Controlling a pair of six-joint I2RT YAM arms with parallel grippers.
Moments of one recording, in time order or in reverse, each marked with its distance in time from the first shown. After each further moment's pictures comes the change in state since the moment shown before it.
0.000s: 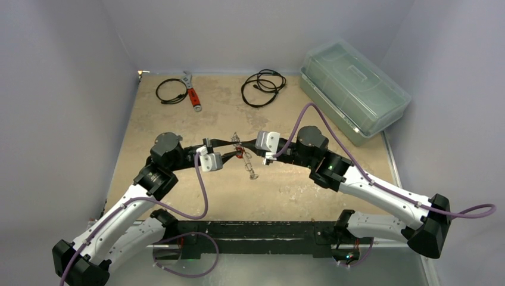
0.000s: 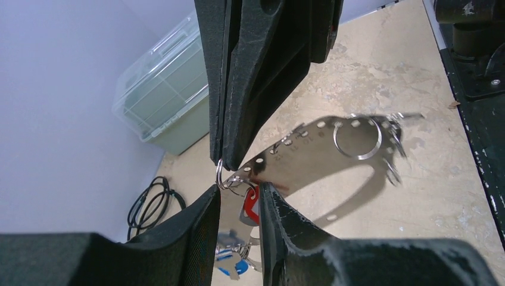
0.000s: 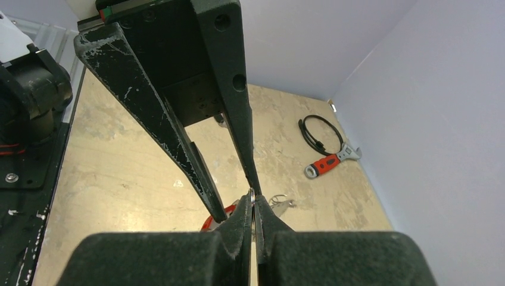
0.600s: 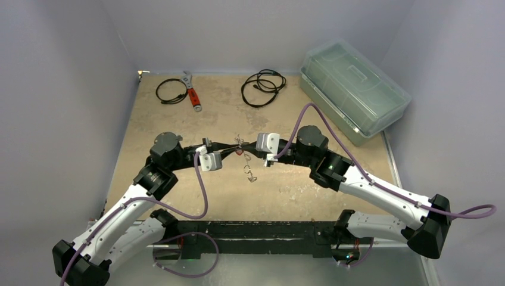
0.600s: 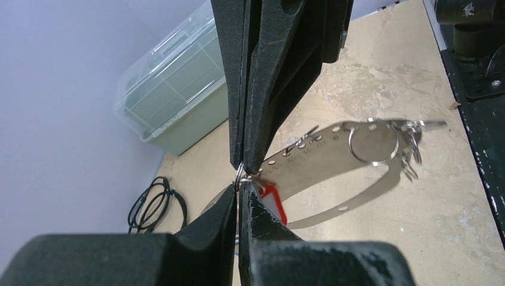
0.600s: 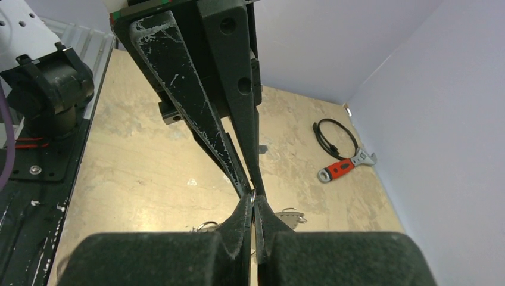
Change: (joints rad) left arm 0.000 0.000 -0.001 0.009 0.009 -0.002; right arm -0.002 0.000 0.000 -0.016 -0.058 0.003
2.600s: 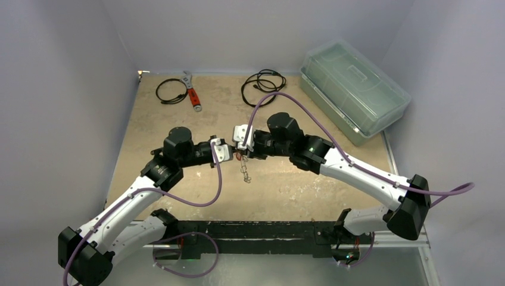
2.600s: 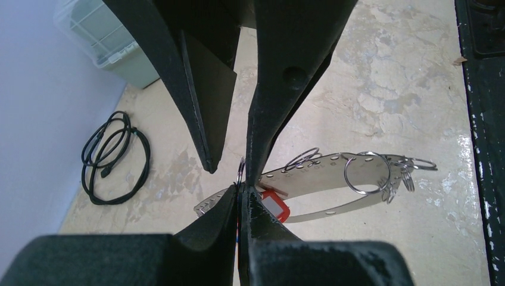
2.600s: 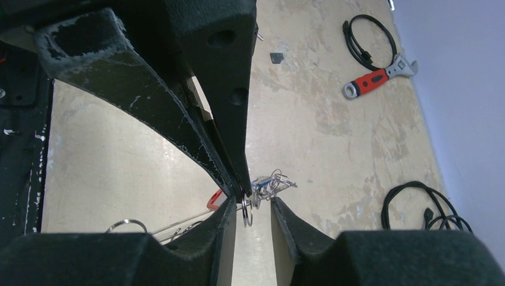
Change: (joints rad) left arm 0.000 0.105 0.026 -0.169 -0.116 0.025; right arm -0.003 0.235 0.247 -0.396 0.134 -0.083
